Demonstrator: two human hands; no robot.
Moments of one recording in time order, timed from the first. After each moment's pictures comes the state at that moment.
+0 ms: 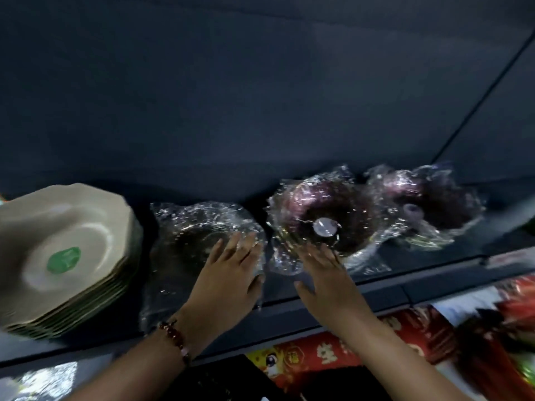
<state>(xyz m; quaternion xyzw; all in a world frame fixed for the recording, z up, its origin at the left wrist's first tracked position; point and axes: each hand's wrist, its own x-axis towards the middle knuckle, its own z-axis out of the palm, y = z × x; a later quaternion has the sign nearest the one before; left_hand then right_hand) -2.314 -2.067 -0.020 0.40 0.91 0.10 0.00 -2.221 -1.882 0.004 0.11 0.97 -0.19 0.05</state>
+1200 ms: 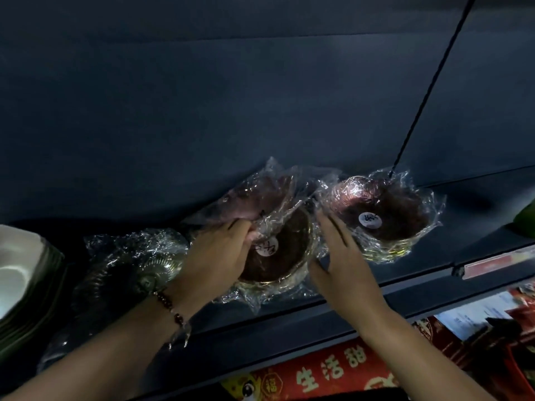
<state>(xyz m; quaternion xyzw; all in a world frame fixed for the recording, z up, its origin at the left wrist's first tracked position) -2.311 -1.885 0.038 0.39 0.89 0.17 -0.16 -2.188 -1.698 0.029 0.11 0.92 -0.32 -0.17</state>
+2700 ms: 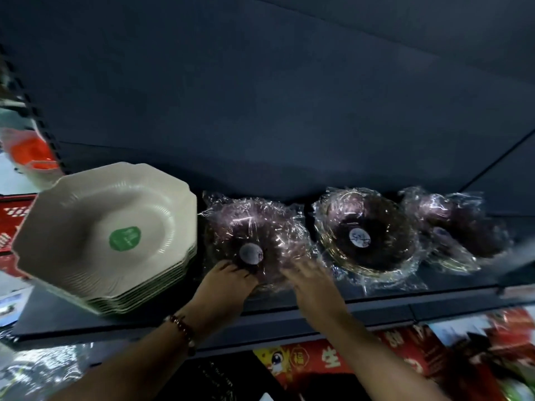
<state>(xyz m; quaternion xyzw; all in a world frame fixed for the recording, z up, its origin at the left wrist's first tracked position) -2.366 -2.172 -0.080 0.46 0.88 0.06 -0.05 -2.283 -1.978 -0.057 0.04 1.00 -0.06 0.04</state>
